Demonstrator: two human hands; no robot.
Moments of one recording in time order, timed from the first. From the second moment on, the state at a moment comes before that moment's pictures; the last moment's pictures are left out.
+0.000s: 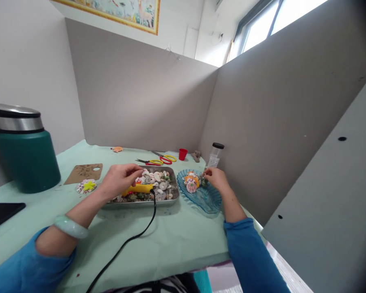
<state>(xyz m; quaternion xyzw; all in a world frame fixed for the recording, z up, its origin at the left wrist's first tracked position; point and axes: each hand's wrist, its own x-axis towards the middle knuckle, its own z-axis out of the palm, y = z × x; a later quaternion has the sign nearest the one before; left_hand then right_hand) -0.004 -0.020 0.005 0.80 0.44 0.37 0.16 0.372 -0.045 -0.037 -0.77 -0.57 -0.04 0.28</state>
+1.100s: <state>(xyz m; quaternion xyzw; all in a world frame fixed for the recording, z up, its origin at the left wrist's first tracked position) -0.007 -0.020 0.008 0.80 0.47 0.34 0.16 0.386 -0.035 -0.050 -0.78 -0.56 0.00 0.28</state>
